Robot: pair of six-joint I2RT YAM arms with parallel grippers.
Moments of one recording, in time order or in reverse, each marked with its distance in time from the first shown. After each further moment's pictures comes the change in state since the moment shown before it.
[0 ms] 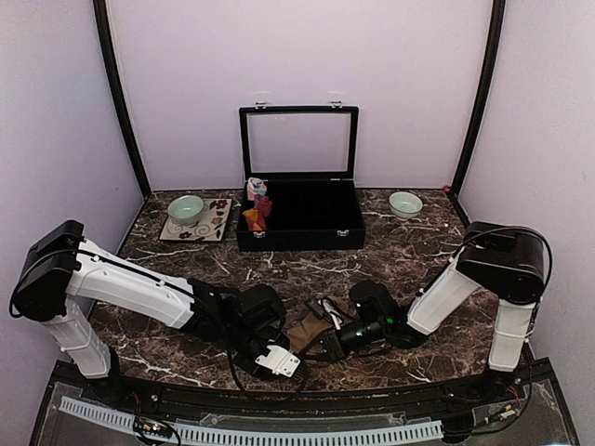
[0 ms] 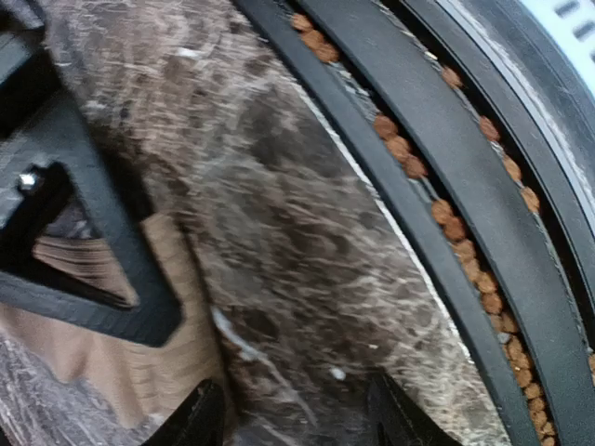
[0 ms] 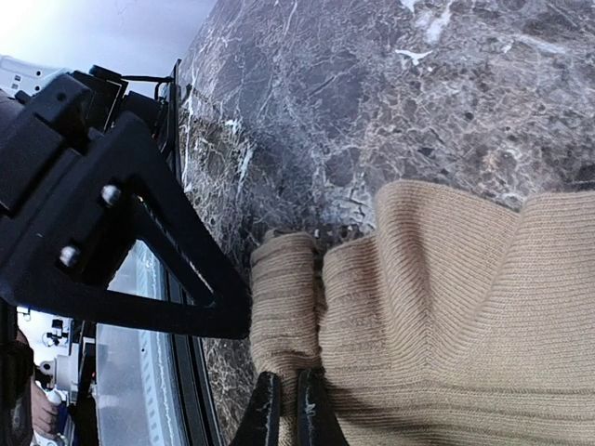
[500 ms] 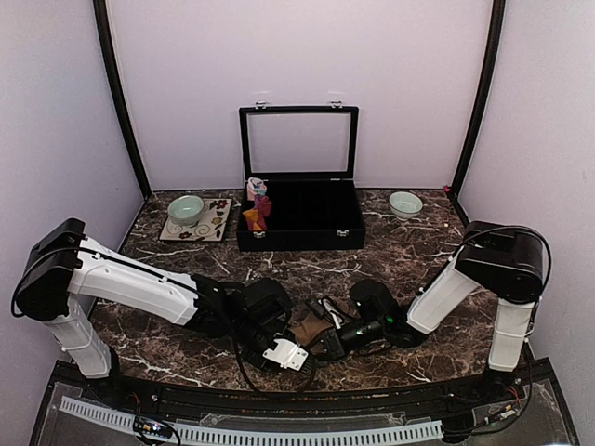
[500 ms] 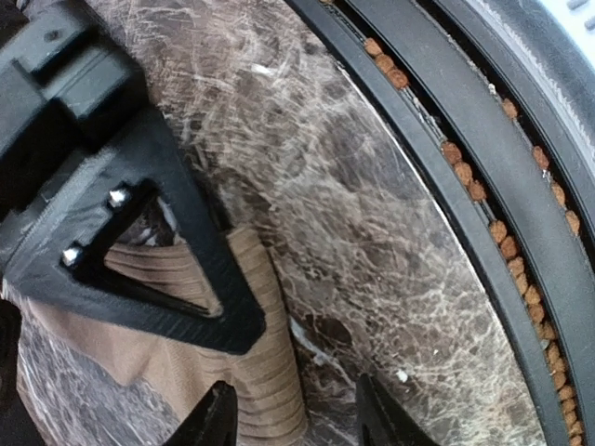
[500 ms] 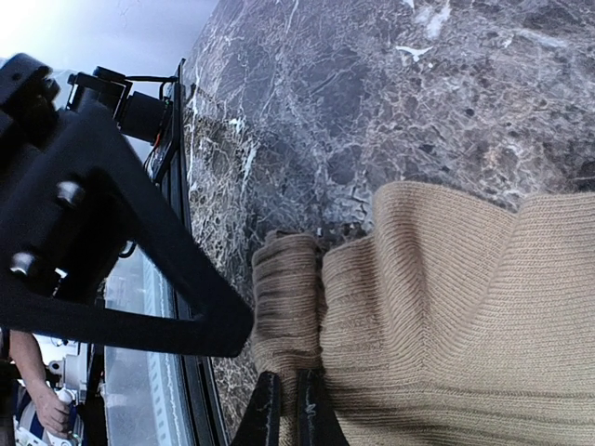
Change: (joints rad) left arm -0.005 0.004 0.053 0.018 -0.048 -0.001; right arm -0.016 0.008 0.001 0.005 -0.026 0.021
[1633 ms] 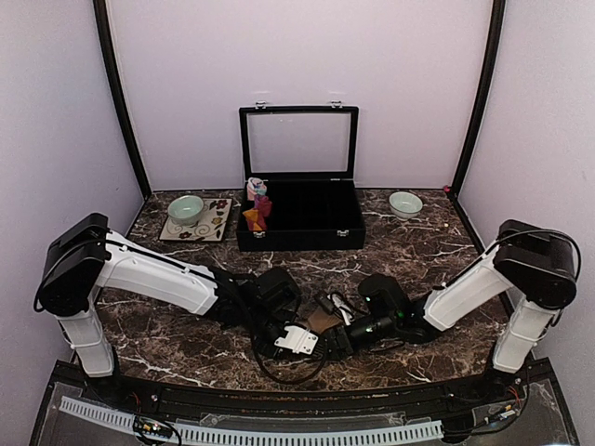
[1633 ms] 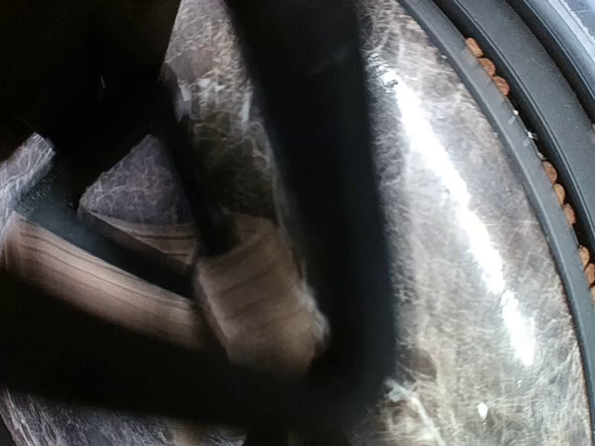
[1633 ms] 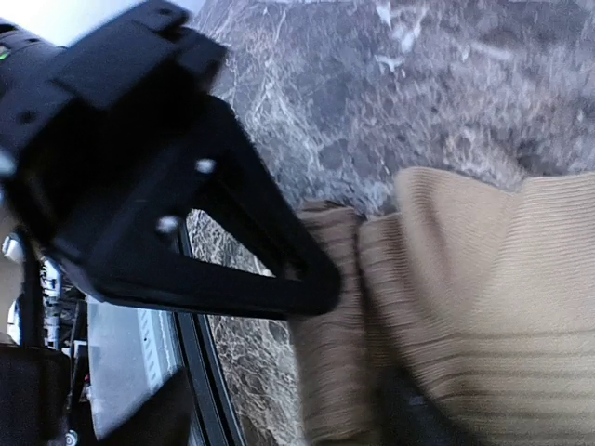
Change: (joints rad) left arm 0.076 0.136 0.085 0.024 0.039 -0.026; right arm -0.006 -0.169 -0.038 -0.168 0.075 -0.042
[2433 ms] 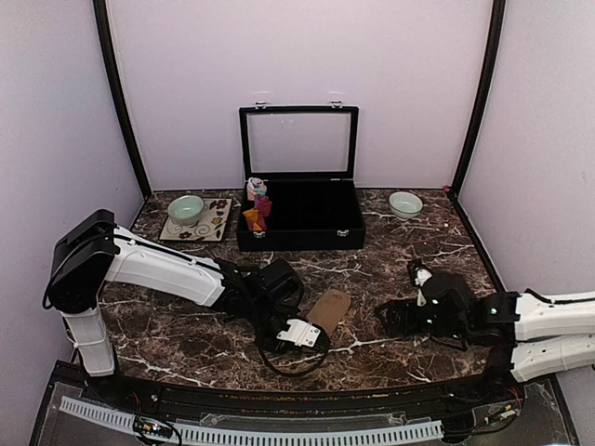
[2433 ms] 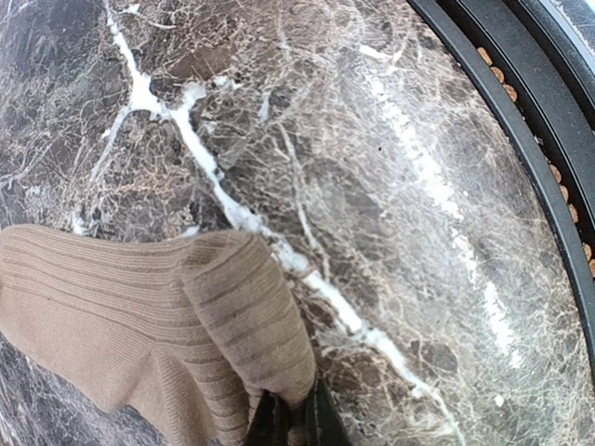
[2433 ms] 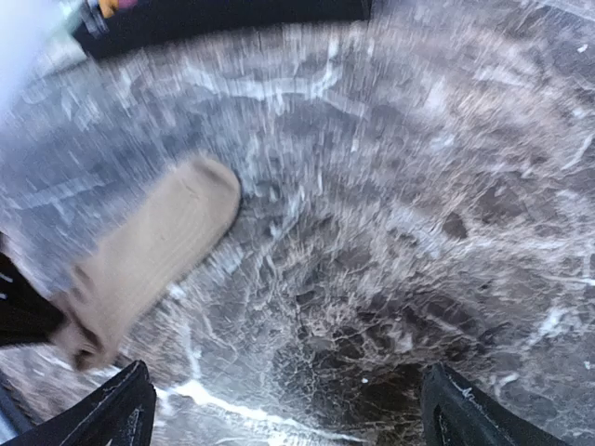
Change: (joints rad) left arm 0.043 0.049 0.063 -0.066 0.077 0.020; right arm 0.010 -0.778 -0.146 -0.772 0.914 0.079
